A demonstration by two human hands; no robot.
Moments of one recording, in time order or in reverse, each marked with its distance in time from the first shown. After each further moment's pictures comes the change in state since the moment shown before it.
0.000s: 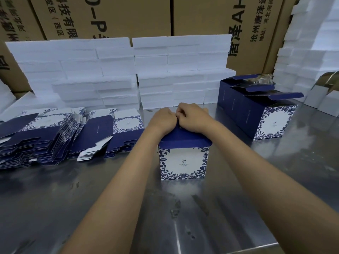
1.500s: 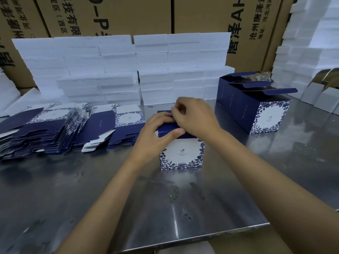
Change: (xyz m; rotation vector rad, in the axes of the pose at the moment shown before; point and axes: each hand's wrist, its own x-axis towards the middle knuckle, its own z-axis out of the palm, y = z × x) left_hand -0.078 -0.058 0.001 -0.239 0.109 0.535; right_hand -0.057 -0.026 -0.008 0.024 0.323 -0.073
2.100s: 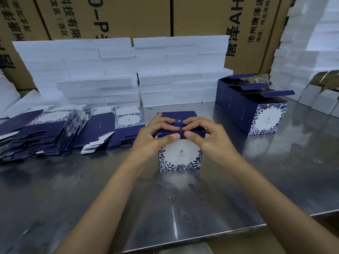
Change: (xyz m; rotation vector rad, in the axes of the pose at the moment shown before) left_hand -0.001 -0.007 -0.001 -0.341 -0.027 -0.129; right_hand -0.067 0.029 -0.013 0.637 -0.037 0.057
